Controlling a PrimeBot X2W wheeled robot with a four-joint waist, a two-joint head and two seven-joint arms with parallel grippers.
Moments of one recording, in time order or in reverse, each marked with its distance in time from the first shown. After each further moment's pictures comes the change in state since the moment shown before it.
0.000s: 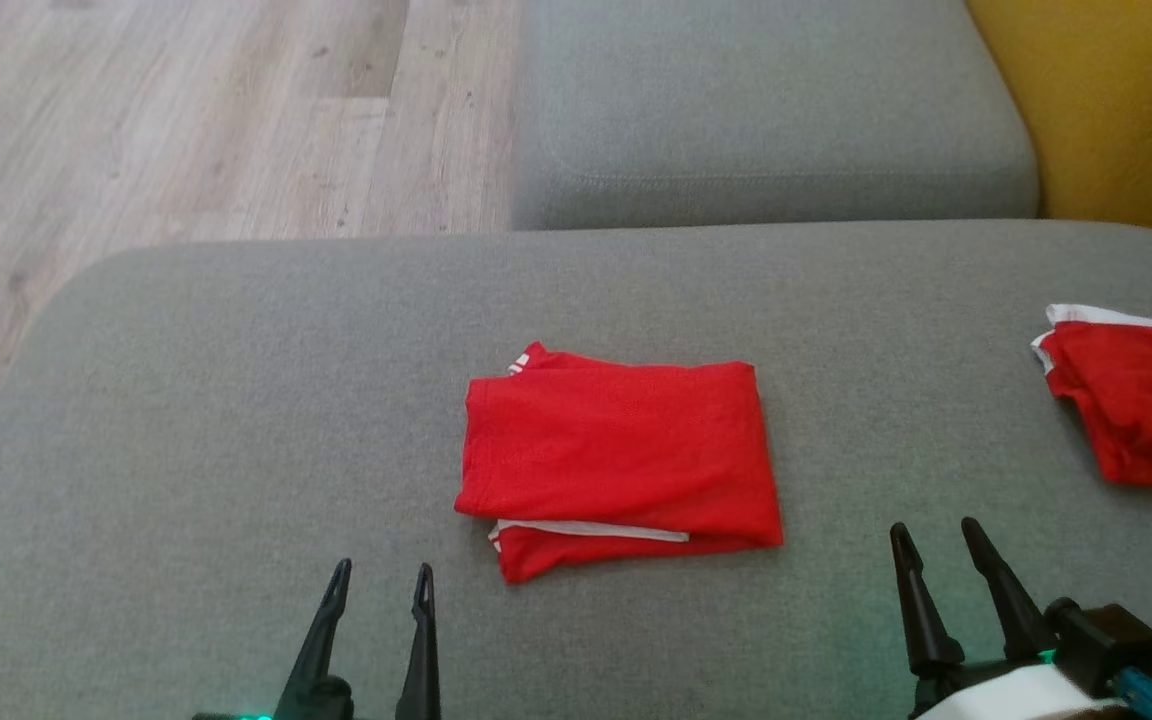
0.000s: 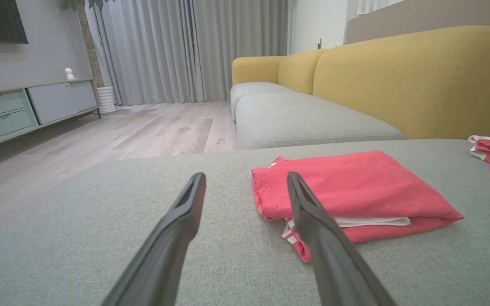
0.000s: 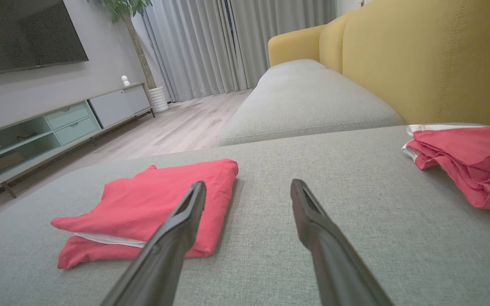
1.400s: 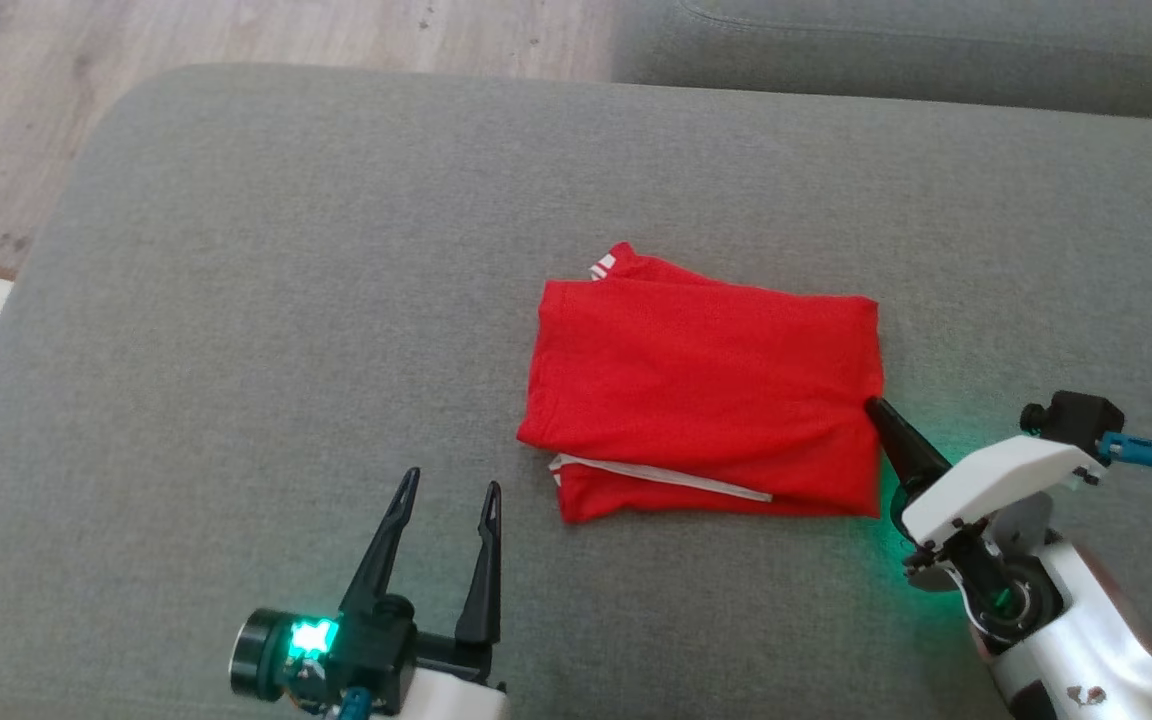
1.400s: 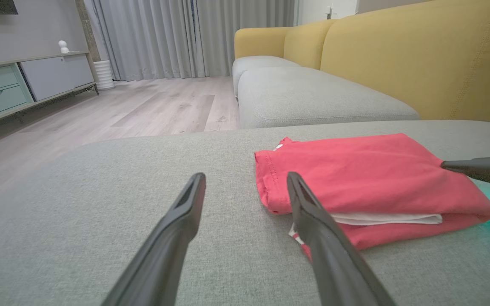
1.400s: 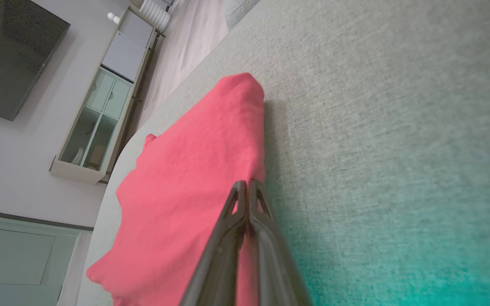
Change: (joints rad) left arm -0.160 -0.017 -0.108 0.022 0.006 -0.003 0.000; right arm -0.446 -0.084 0.155 0.336 0.727 0.000 0.420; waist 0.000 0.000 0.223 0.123
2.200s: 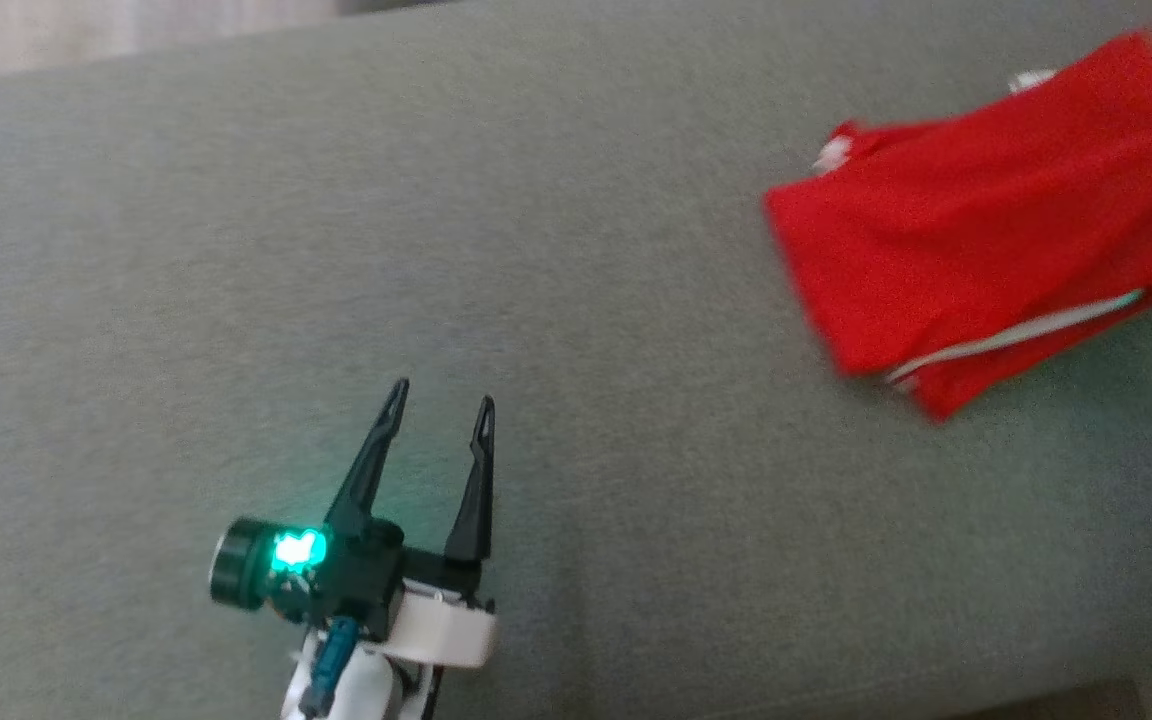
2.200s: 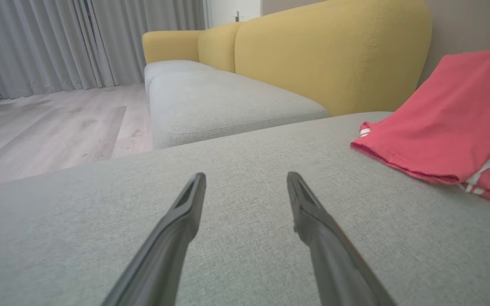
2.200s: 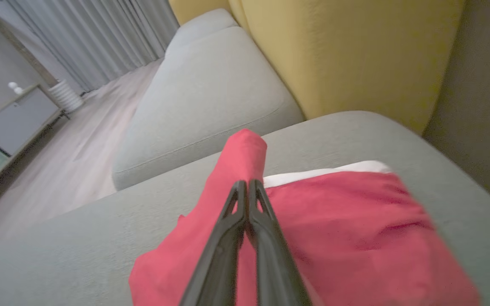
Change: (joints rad) left arm -0.106 0.003 0.028 -0.016 0.038 -0.023 -0.001; right arm -0.194 -0.370 -0.101 -0.159 -0.066 0.000 0.027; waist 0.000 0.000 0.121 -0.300
